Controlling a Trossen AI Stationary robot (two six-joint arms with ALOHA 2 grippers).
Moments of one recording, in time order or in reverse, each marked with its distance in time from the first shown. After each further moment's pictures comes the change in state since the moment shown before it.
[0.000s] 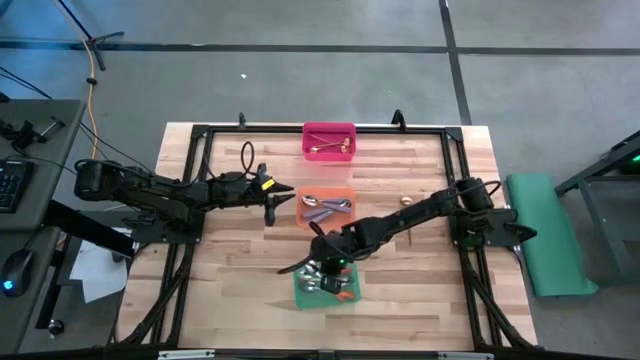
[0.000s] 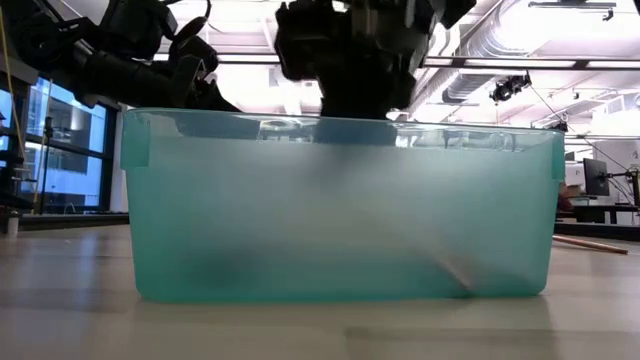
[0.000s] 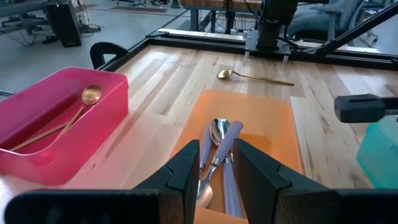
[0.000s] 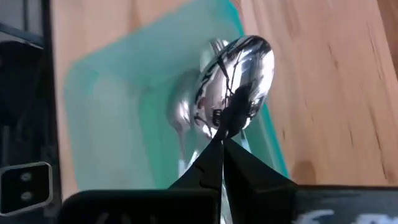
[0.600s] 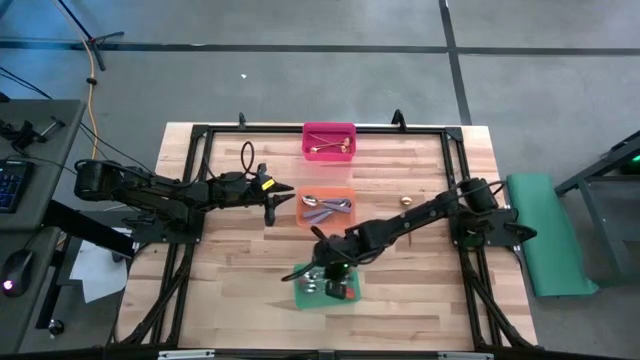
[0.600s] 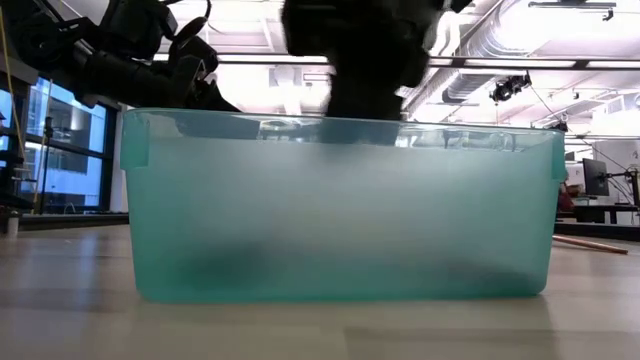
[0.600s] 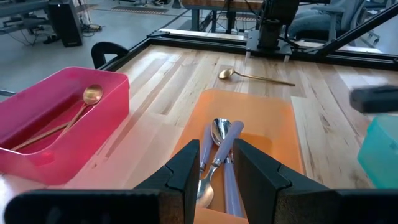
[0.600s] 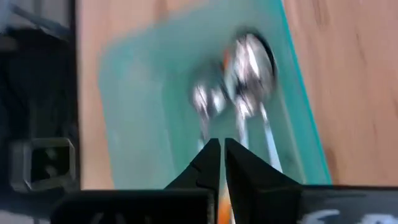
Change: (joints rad) left arm -0.002 0.000 0.000 -0.002 -0.004 -0.001; right arm 0.029 -0.030 0.001 -0.016 -0.019 -0.022
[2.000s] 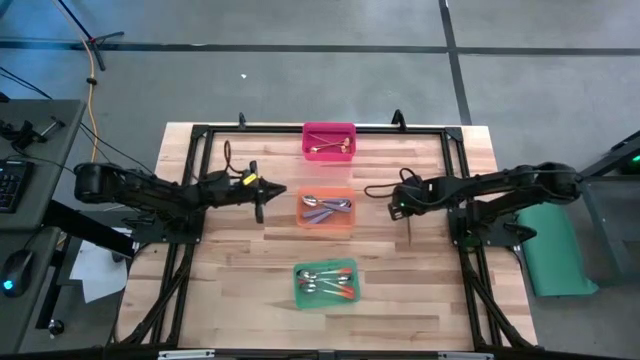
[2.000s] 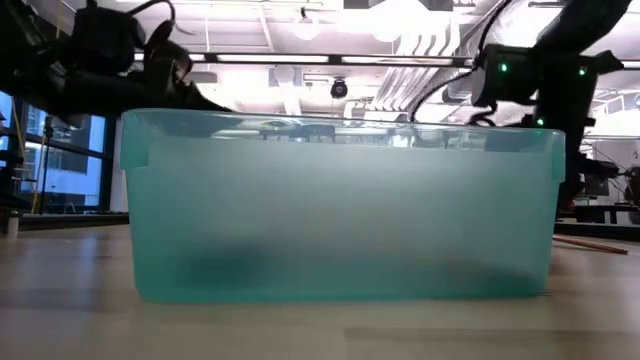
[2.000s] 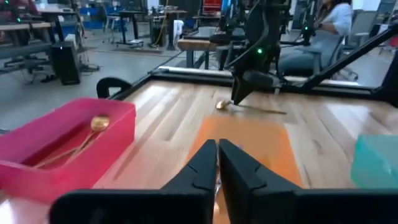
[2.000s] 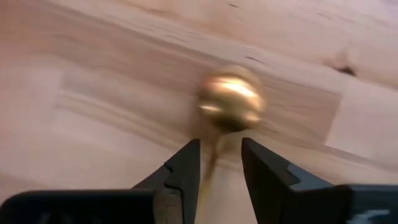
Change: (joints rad) left arm 0.082 -0.001 -0.170 0.353 0.109 0.025; right arm -0.423 -0.735 -0.888 -0.249 0.408 0.631
